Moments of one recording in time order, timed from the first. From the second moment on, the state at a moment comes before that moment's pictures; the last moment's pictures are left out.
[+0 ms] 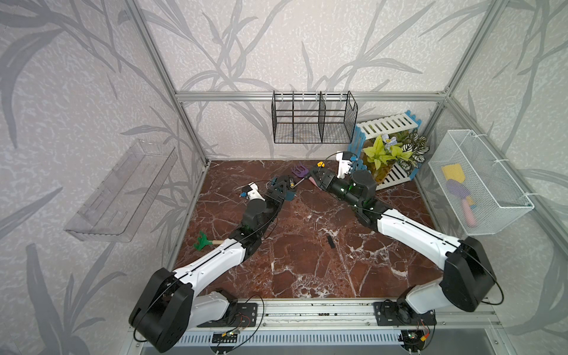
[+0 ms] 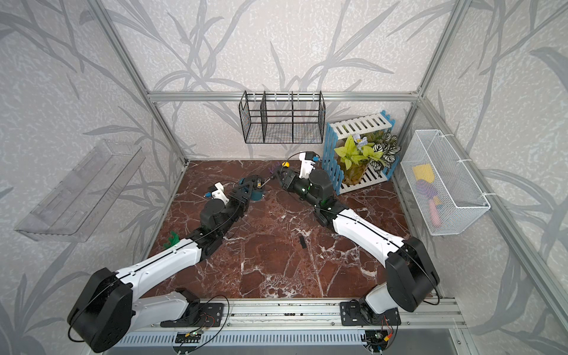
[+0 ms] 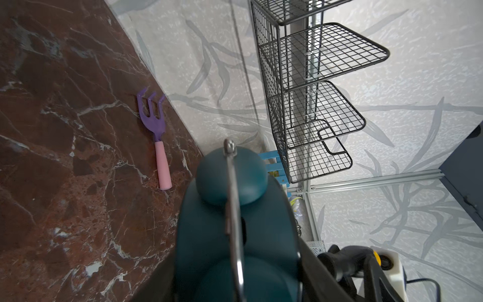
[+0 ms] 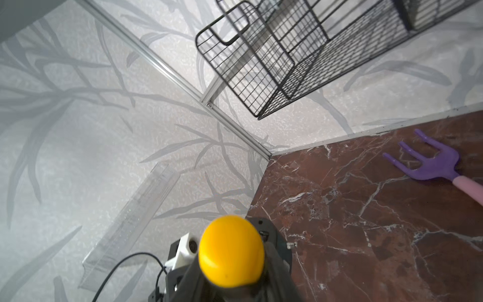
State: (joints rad) left arm -0.51 1.20 0.62 0.52 -0.13 -1.32; right arm 0.63 1.45 1.07 0.37 -0.23 0.83
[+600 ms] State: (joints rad) left arm -0.45 1.22 0.45 0.43 0.05 -0.96; right arm 0.62 1.14 0.74 0.03 -0.09 0.55
